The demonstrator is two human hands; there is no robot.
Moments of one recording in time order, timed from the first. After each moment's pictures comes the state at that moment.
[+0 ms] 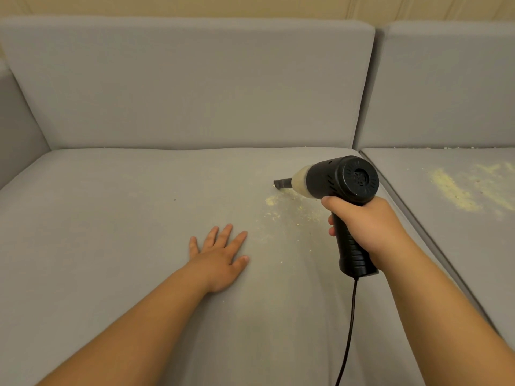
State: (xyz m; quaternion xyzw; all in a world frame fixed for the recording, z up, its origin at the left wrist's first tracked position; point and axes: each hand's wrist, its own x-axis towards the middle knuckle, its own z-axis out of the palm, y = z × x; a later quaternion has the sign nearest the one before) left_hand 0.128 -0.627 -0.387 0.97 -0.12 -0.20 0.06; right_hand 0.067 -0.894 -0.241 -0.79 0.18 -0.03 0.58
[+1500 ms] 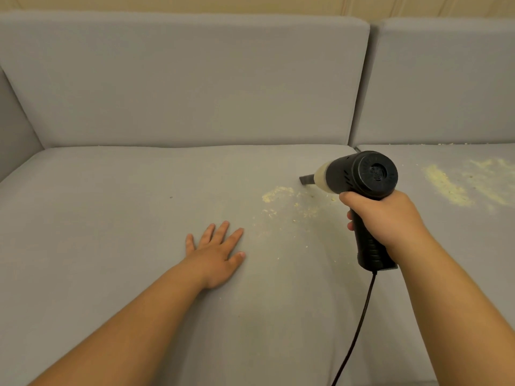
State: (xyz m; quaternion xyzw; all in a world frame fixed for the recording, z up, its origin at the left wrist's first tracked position) left_hand 0.131 -0.625 -0.387 0.97 -0.12 -0.21 0.06; right_hand 0.058 -0.915 -0.234 -0.80 0.23 -0.08 0.54
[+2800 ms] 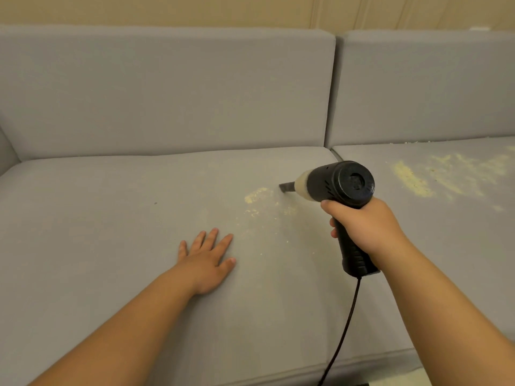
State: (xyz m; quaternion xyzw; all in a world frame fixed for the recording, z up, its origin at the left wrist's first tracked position) left_hand 0.111 -0.633 -0.381 0.97 -0.14 -0.21 0.06; right_hand 0.020 -0.923 -0.231 -0.81 0.23 -0.06 0.54
